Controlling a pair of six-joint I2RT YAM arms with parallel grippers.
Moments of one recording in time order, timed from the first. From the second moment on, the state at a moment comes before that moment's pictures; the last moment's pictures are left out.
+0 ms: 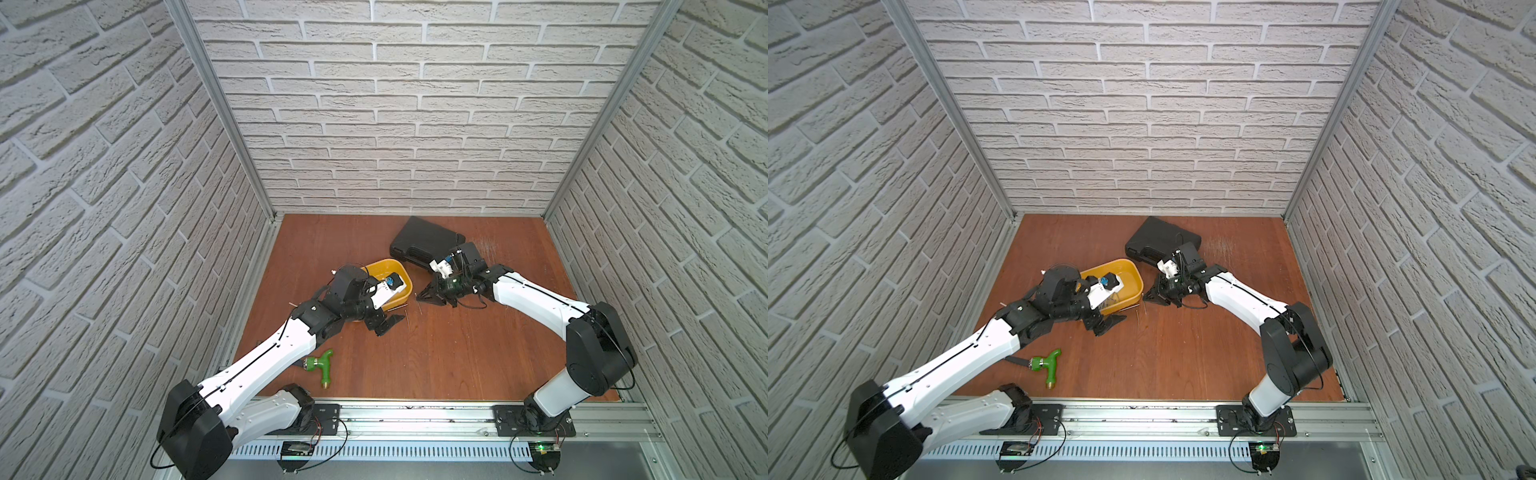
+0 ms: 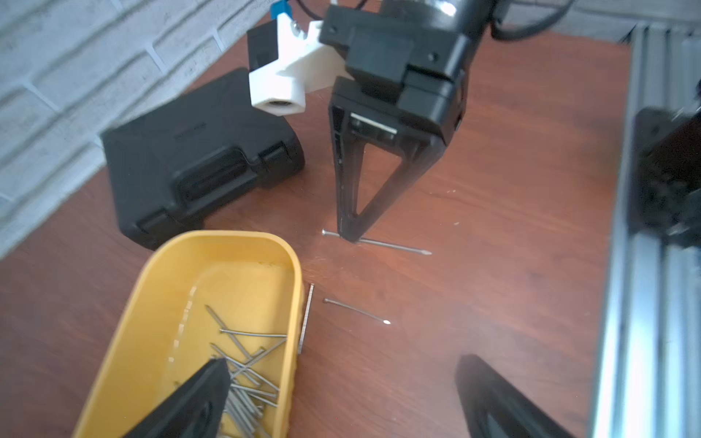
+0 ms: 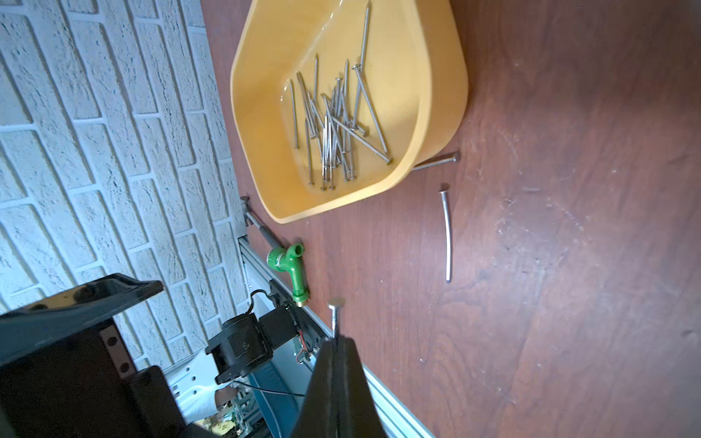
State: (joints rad) left arm -0.68 1.06 0.78 -0.36 0.25 0.45; right arm 0.45 1.61 1.11 -0.46 -0.69 0.85
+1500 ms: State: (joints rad) left arm -0.82 1.08 0.76 -0.13 -0.01 0.89; right arm 0.52 1.69 1.31 -0.46 -0.87 1.39
